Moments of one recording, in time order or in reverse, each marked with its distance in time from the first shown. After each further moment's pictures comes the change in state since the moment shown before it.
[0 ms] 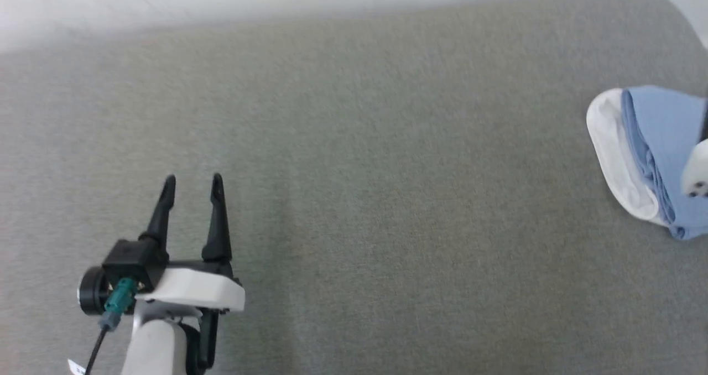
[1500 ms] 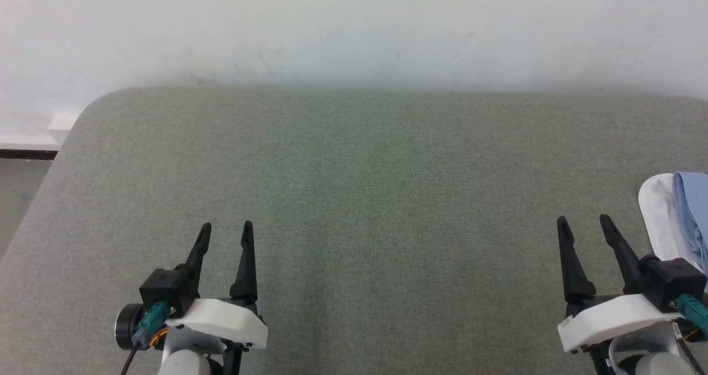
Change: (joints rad) left arm 0.064 -0.010 -0.072 0.127 -0.063 0.000 0.000; right arm 0.601 0.141 0.363 -0.417 0.443 0.000 -0.077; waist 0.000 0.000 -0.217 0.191
